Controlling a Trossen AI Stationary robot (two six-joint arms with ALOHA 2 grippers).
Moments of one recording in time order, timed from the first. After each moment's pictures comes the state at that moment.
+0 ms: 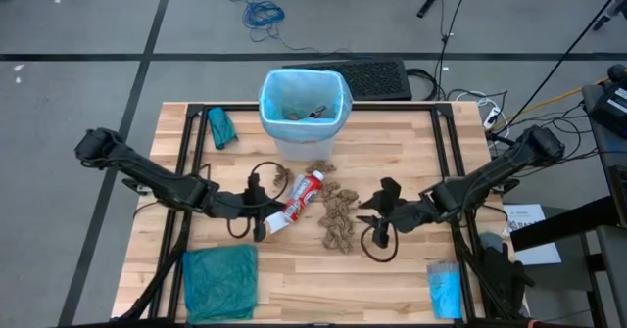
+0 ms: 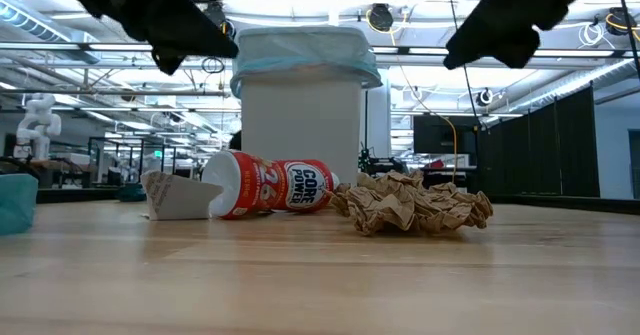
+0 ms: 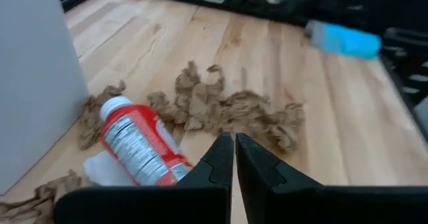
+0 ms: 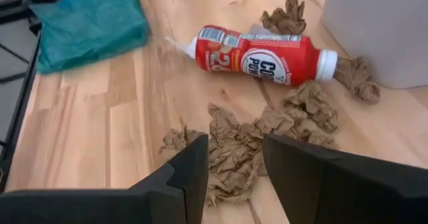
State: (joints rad) left arm -0.37 1.16 0.57 0.12 -0.44 -0.36; right arm 0.46 1.23 0.75 -0.21 0.51 0.60
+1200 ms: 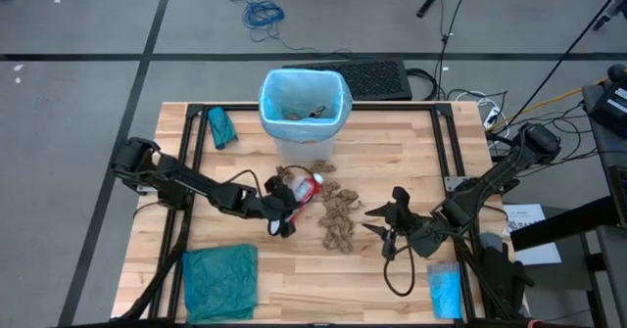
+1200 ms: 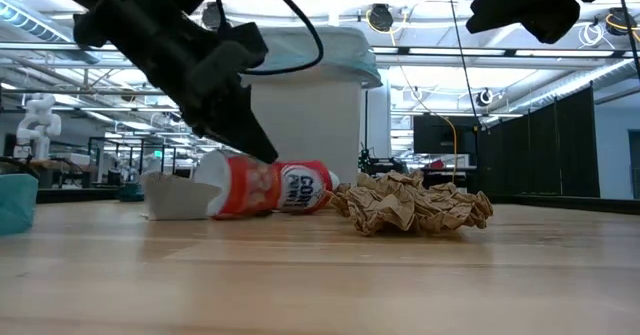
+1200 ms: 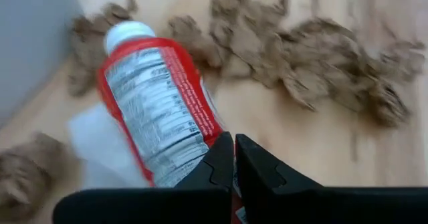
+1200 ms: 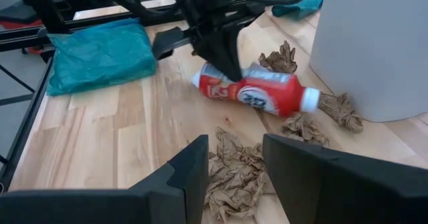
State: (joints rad) left arm -0.25 1.57 0.70 0.10 -0.37 -0.43; right arm 0.66 1.23 0.73 -0.16 0.79 0.60
